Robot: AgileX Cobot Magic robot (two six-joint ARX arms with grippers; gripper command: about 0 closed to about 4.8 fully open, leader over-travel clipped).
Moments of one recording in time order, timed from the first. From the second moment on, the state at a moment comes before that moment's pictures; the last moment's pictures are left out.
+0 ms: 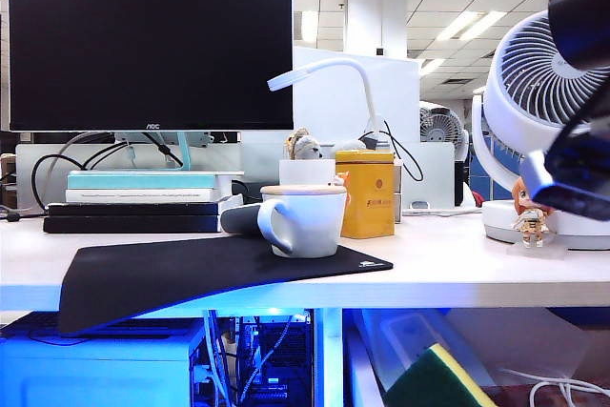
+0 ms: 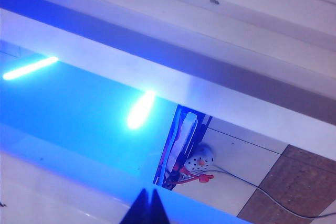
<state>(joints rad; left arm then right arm) -0.87 1.15 1.51 -0.64 0.43 0.05 0.48 1.25 0.69 -1.01 -0.26 0.22</state>
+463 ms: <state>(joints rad) -0.87 1.15 1.51 -0.64 0.43 0.07 0.48 1.44 0.64 -0.87 -0.22 0.26</state>
